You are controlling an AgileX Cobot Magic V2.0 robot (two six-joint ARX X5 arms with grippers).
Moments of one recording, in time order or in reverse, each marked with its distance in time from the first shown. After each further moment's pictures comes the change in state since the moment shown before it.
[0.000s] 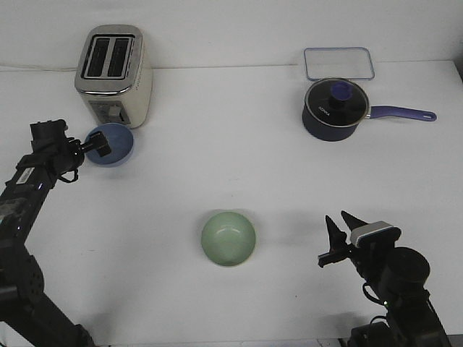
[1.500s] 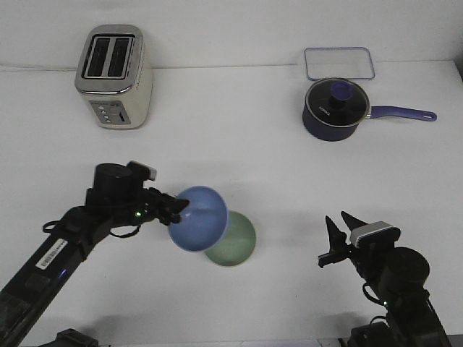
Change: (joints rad) left arm -0.579 -0.533 -0.346 -0.111 0.397 0.111; right arm 0.000 0.000 0.000 -0.005 0.001 0.000
